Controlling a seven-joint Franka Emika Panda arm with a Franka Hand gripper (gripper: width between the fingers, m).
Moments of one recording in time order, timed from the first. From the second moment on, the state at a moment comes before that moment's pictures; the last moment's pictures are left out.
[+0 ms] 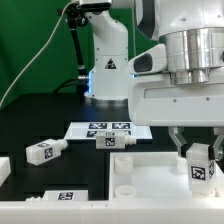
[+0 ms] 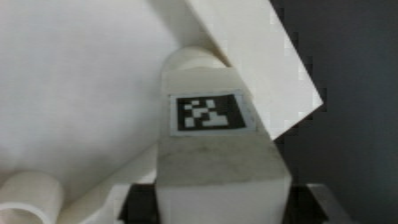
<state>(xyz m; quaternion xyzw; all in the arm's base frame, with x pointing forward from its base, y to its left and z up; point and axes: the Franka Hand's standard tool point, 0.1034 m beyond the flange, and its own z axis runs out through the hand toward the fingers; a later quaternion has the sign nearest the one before) 0.665 0.133 0.086 -0.95 0.28 -0.09 0.07</state>
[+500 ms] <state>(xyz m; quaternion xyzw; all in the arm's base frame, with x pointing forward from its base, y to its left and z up) 0.665 0.133 0.086 -0.95 0.28 -0.09 0.07</state>
